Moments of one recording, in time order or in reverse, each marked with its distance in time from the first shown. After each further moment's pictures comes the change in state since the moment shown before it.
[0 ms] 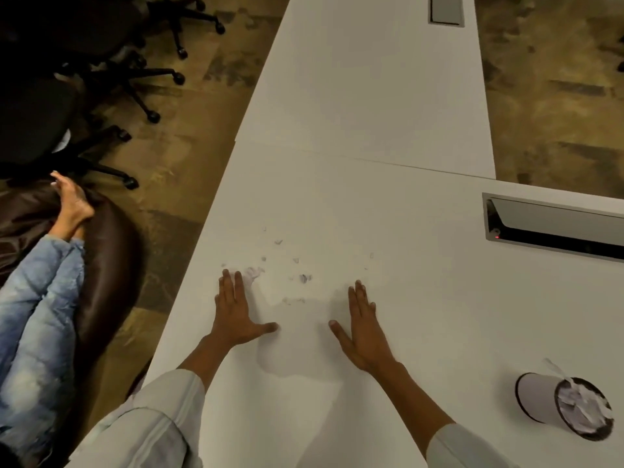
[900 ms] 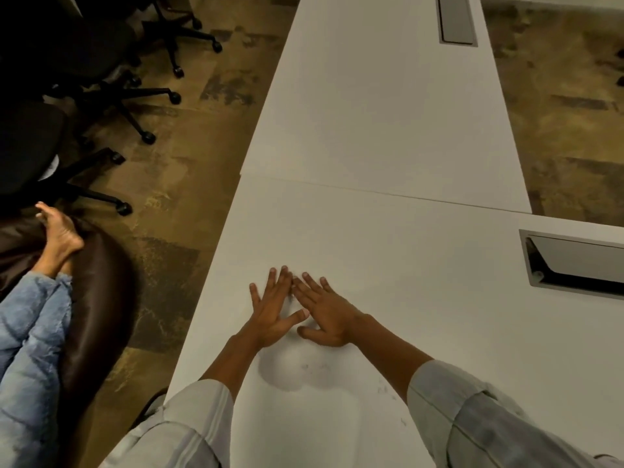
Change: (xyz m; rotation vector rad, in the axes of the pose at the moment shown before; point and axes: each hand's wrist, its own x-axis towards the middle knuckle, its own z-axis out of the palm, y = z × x) left_hand 0.134 0.025 -0.032 -0.143 0.007 0.442; right_hand 0.201 -0.067 -0.004 -0.368 -0.336 -0.489
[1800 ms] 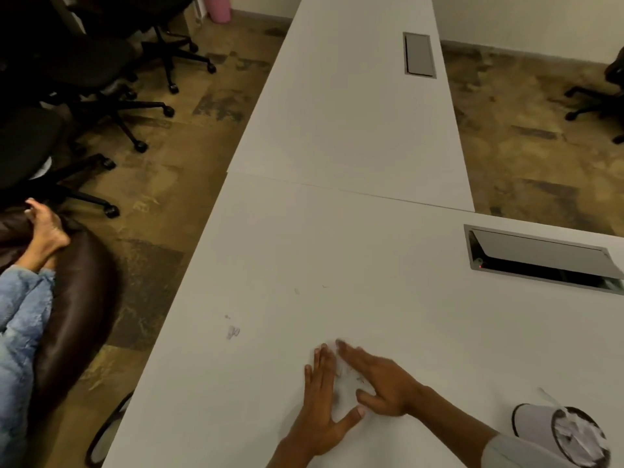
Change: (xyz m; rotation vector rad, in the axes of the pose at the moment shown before) left_hand -0.158 0.139 0.176 -0.168 0.046 0.048; right_hand -0.236 -0.012 0.049 0.219 0.027 0.066
